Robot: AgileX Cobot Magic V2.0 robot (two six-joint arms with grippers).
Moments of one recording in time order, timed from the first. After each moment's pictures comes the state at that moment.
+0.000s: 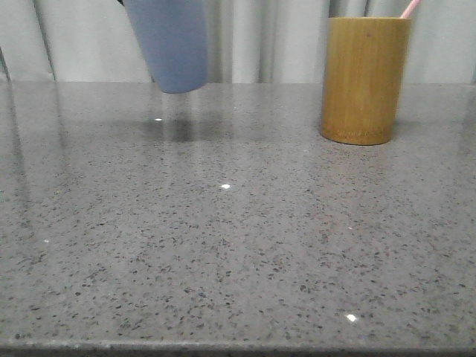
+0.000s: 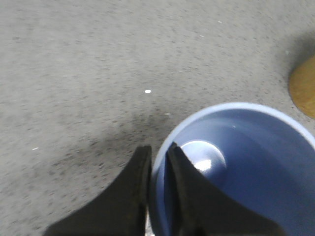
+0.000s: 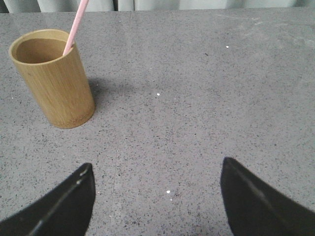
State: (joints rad) left arm -0.41 1.76 -1.75 -0.15 0.96 0.00; right arm 0.05 0.55 -0.82 -0.07 0.81 0.16
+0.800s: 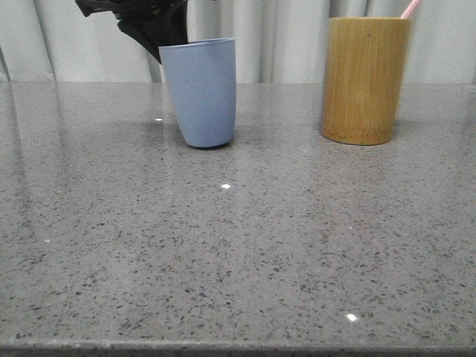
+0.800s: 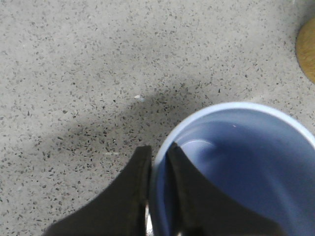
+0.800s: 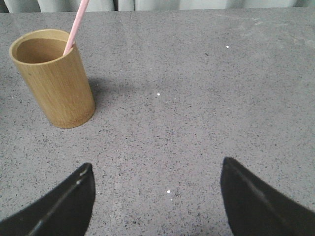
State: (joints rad) left arm -0.47 1.89 -1.78 -0.15 0.99 0.00; right arm 0.05 0.55 -0.82 -0.07 0.81 0.16
